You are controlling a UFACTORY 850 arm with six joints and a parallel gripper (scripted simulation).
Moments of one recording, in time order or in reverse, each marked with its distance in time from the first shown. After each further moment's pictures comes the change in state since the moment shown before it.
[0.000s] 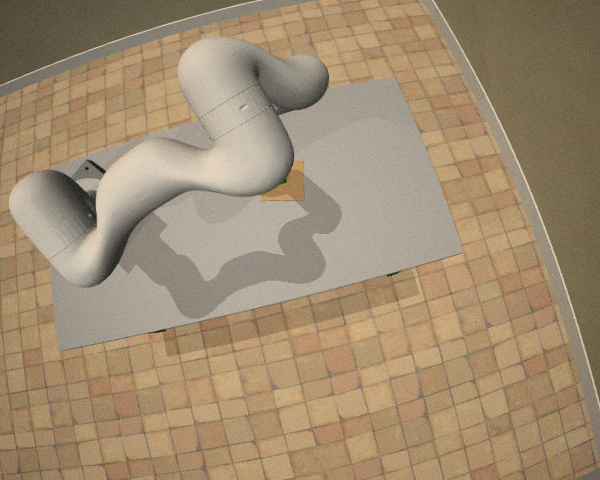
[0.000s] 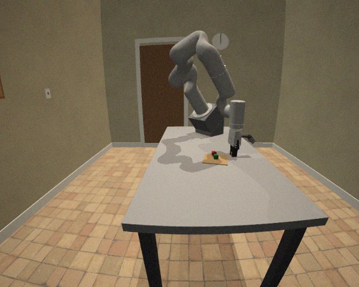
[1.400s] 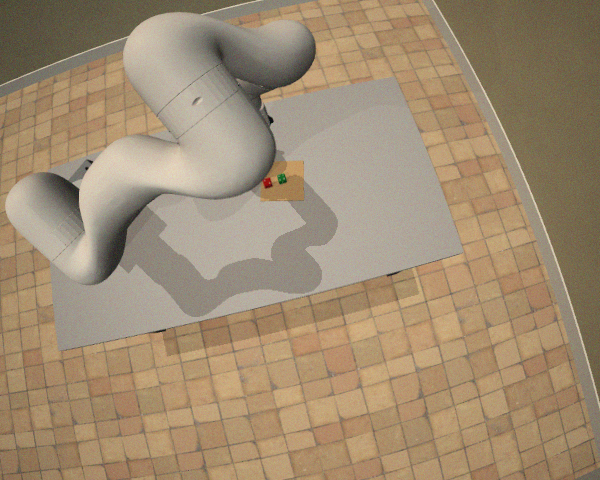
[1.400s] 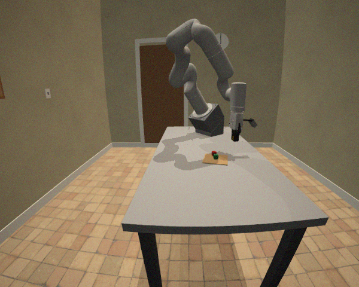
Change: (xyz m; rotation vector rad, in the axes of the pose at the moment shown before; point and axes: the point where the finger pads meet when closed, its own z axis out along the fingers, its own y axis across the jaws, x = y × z) arm 0.000 0.000 -0.099 0.000 0.000 0.000
